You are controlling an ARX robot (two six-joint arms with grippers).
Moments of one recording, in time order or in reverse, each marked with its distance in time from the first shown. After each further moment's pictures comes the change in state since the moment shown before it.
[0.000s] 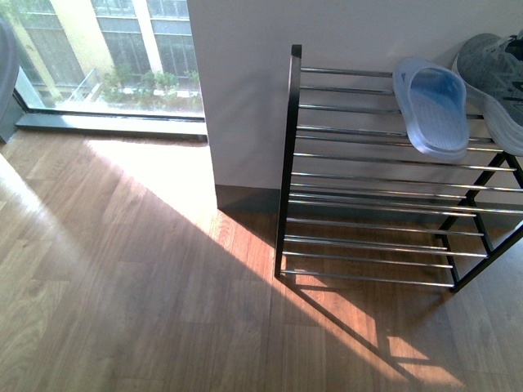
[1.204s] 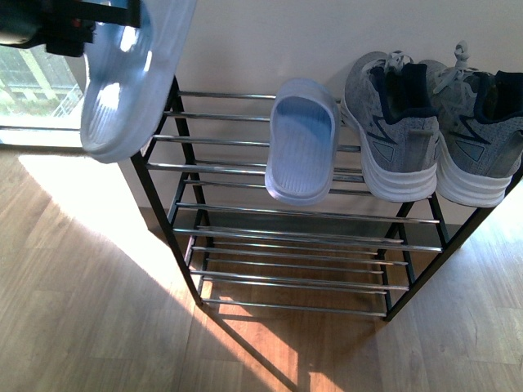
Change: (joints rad) left arm -0.309 0.499 0.533 -0.023 -0.064 -0.328; right arm 0.000 -0.001 0.000 -0.002 0.004 0.000
